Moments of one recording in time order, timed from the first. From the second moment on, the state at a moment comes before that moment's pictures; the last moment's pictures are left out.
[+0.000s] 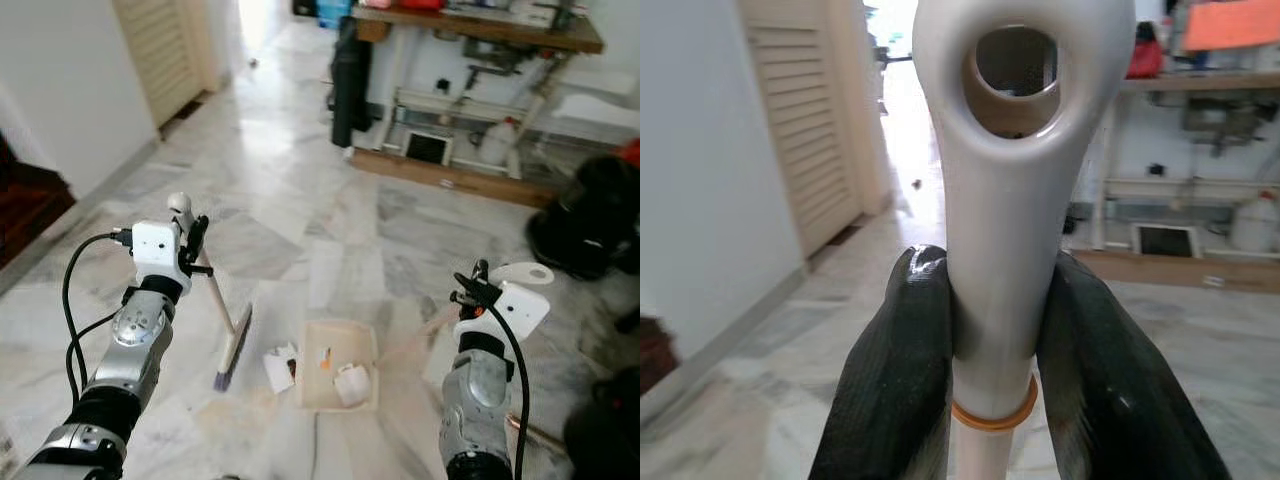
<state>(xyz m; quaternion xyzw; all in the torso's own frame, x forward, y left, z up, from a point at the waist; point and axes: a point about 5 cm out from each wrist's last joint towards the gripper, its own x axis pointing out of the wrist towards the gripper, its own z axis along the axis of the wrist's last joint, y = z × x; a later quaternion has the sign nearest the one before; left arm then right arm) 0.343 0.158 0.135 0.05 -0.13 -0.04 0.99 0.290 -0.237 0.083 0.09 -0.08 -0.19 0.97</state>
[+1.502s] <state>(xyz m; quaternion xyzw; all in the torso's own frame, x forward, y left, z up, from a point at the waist) 0.332 0.170 0.113 0.00 -0.07 -0.01 1.00 0.287 -0.239 0.076 0.10 -0.05 -0.20 0.97</state>
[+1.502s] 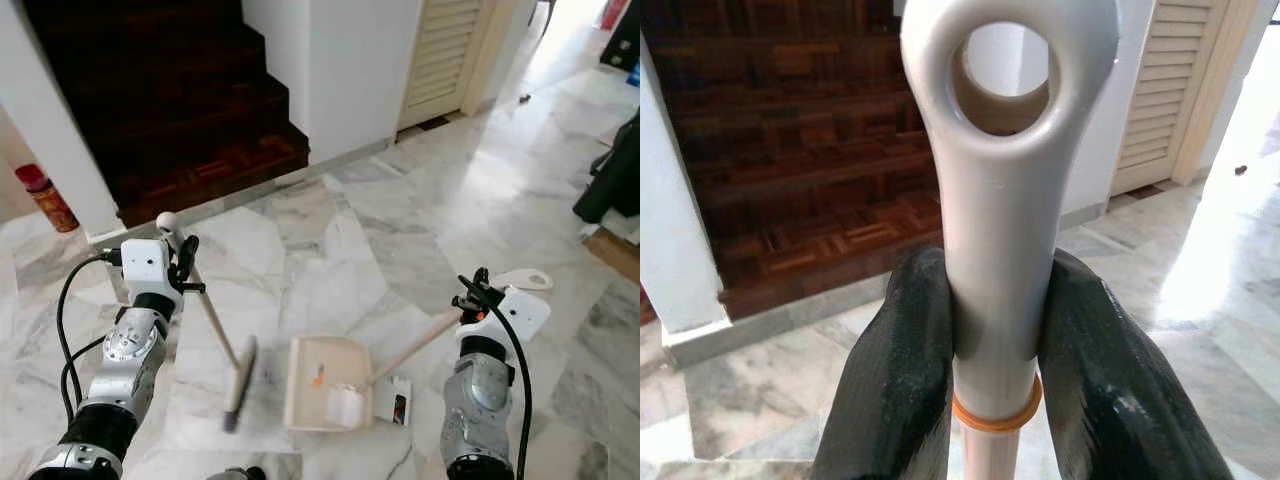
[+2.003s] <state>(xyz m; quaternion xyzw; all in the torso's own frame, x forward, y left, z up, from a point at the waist) 0.331 0.171 0.115 0.01 -0.08 -0.01 1.00 0.289 -0.234 0.076 0.11 -0.05 -0.19 0.97</state>
